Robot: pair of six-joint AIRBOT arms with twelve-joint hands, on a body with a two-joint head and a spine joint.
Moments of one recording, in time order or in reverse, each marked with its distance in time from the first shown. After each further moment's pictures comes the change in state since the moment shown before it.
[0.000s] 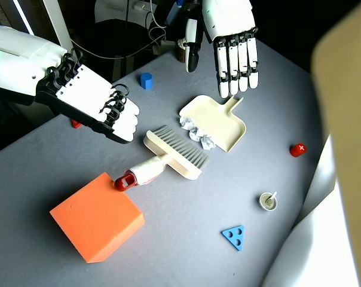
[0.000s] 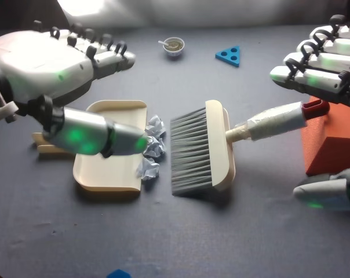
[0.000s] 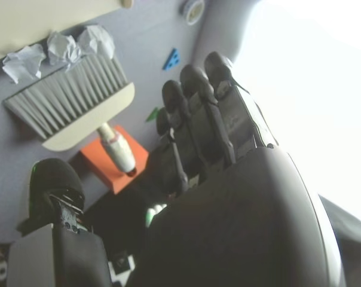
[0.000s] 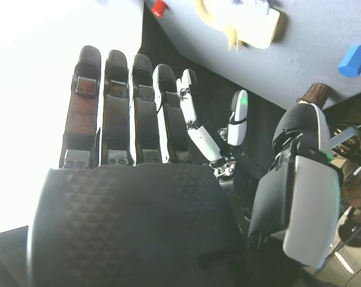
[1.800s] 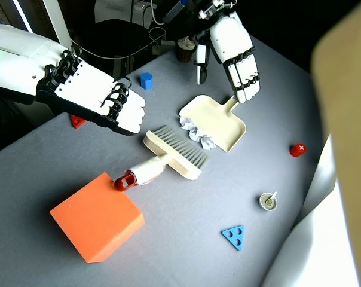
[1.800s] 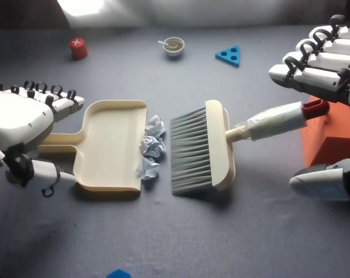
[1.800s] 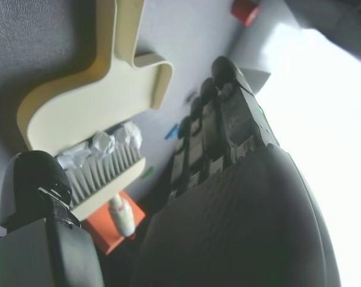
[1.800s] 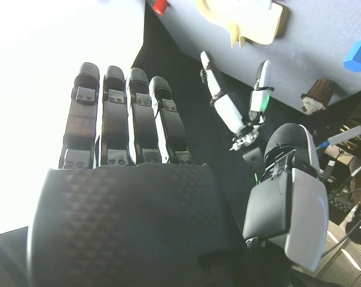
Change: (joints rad) left arm 0.399 -0.122 0.137 0.102 -0.340 -0.322; right arm 0.000 -0.007 -0.005 0.042 -0.018 0.000
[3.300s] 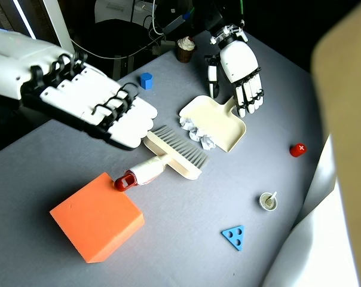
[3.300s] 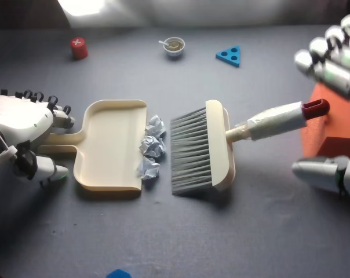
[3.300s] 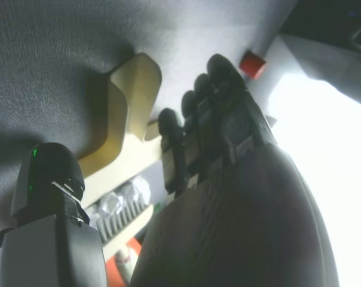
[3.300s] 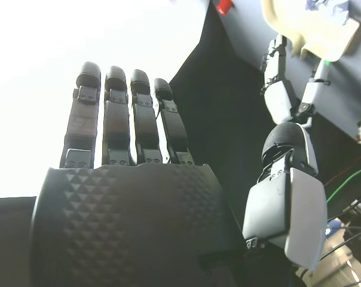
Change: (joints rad) left arm 0.033 -0.153 0.216 -0.049 0.029 0.040; right arm -0.288 -0.134 -0.010 0.099 -0.529 -0.153
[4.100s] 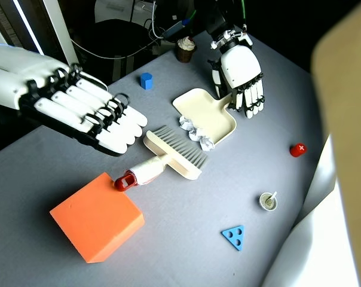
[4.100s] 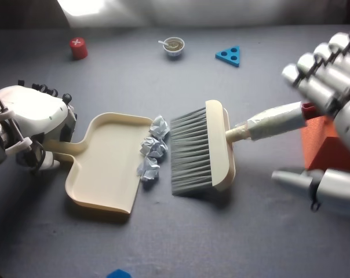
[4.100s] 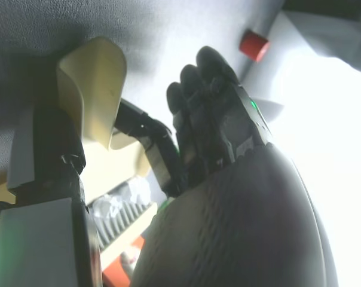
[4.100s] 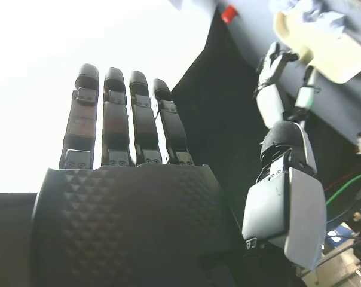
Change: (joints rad) left arm -0.072 -0.026 0.027 -0.007 0.075 0.100; right arm -0.124 -0.183 0.034 -0.008 -0.243 -0.085
